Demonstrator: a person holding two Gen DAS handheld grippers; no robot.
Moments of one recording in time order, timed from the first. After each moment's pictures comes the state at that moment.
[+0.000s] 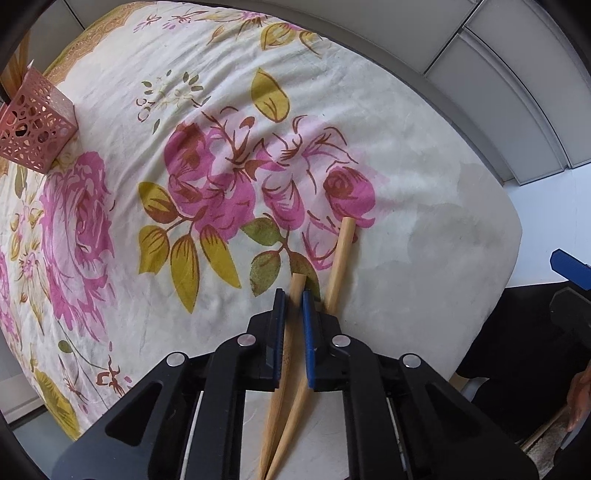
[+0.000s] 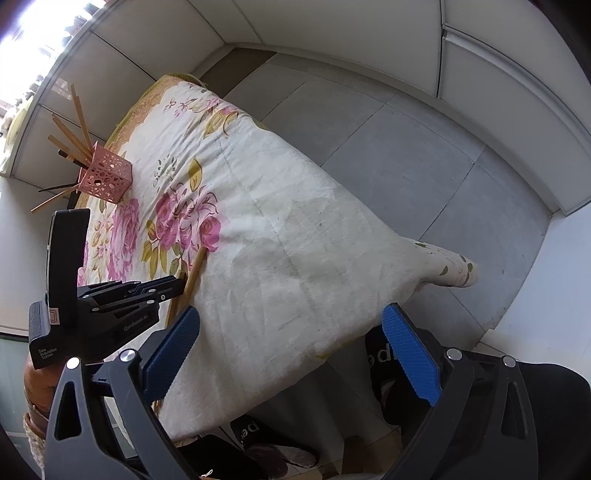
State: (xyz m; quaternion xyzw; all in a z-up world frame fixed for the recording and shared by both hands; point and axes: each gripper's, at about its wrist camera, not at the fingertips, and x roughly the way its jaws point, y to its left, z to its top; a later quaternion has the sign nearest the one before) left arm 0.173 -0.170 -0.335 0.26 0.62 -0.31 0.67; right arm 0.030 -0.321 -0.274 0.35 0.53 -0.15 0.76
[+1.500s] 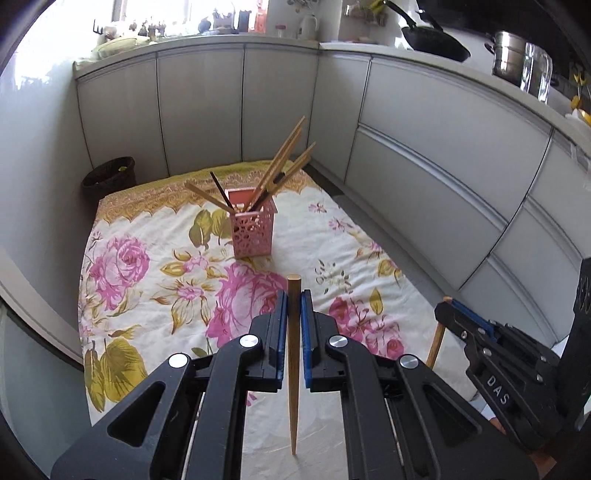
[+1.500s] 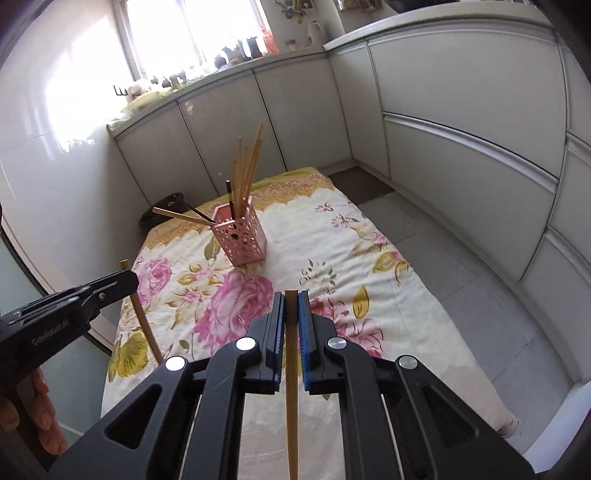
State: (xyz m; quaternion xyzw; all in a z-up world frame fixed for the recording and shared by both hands) left arm 0.158 -0.011 -0.145 0.03 0.36 -0.21 0.91; right arm 0.097 -0.196 -0.177 0.16 0.31 -0.04 0.94
